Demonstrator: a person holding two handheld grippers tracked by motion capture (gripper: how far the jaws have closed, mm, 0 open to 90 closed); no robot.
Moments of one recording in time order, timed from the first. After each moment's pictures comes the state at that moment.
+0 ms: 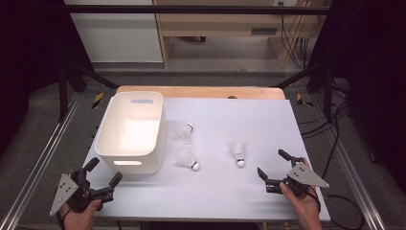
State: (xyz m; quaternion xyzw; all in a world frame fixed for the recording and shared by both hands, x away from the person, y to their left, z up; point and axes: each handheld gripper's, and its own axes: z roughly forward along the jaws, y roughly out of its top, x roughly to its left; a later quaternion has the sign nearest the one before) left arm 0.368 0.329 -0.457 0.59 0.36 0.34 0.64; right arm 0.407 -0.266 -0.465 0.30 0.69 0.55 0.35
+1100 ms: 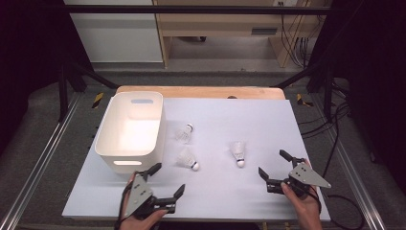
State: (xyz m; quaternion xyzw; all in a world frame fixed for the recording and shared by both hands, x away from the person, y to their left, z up) left arm 0.356 0.158 -0.428 0.71 0.28 0.29 0.58; right arm 0.405 -0.267 -0.464 0.32 0.69 0.56 0.34
